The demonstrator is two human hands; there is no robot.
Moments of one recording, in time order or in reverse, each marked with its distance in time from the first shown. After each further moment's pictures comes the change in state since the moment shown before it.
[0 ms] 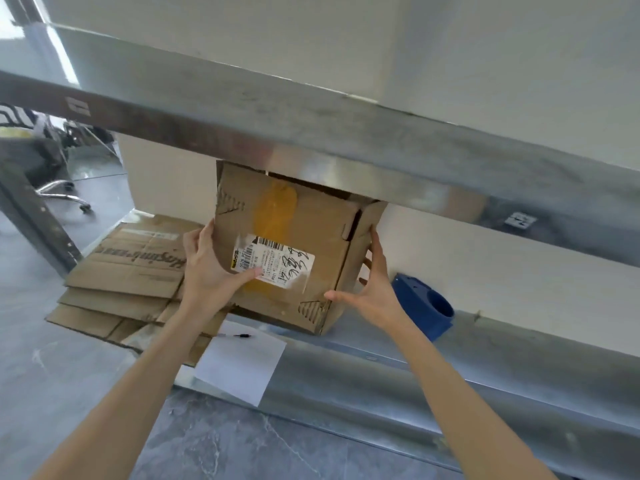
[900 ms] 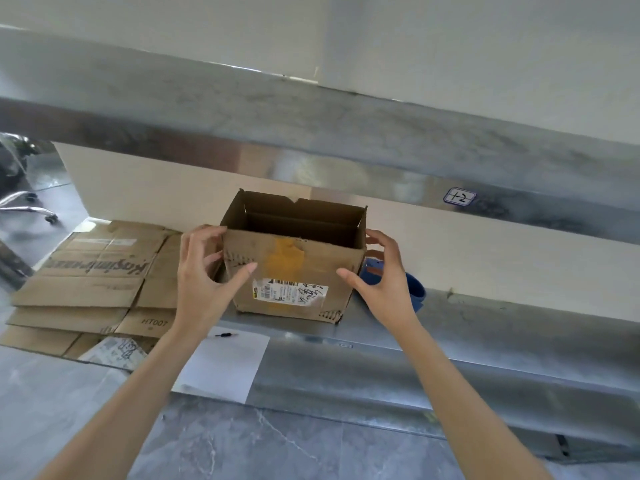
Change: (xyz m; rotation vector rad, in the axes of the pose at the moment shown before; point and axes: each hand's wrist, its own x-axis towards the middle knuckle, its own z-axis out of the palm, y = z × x) left_hand -0.031 0.047 0.037 -0.278 0.031 0.385; right_hand -0.027 0.026 -0.060 -0.040 0.306 -0.217
